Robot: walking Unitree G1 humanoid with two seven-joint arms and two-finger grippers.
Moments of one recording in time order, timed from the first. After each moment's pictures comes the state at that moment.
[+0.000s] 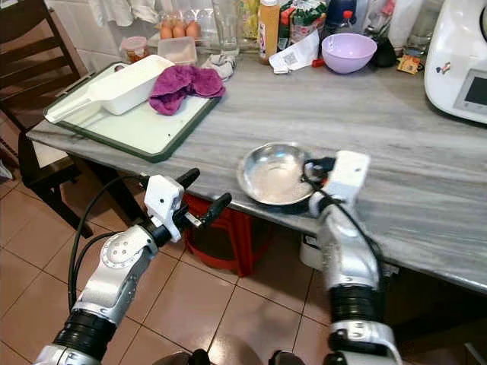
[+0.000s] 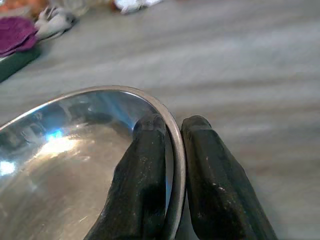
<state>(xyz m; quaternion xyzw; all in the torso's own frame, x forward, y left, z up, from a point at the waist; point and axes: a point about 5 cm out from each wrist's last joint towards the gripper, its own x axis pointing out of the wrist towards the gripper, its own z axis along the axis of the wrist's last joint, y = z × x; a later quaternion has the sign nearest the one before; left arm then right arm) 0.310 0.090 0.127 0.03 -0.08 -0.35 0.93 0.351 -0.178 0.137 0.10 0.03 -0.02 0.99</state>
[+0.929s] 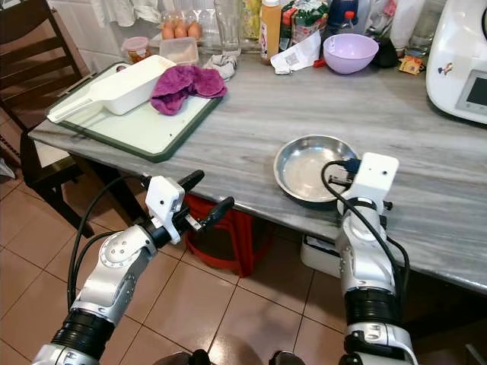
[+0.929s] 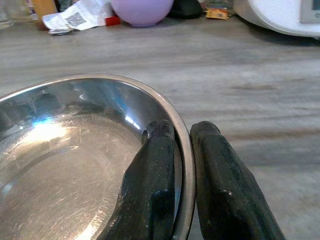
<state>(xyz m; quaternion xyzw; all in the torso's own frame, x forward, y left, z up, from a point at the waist) 0.308 0.090 0.127 0.02 -0.08 -0.38 0.92 0.343 -0.224 0.143 0.02 -0.01 -0.17 0.99</state>
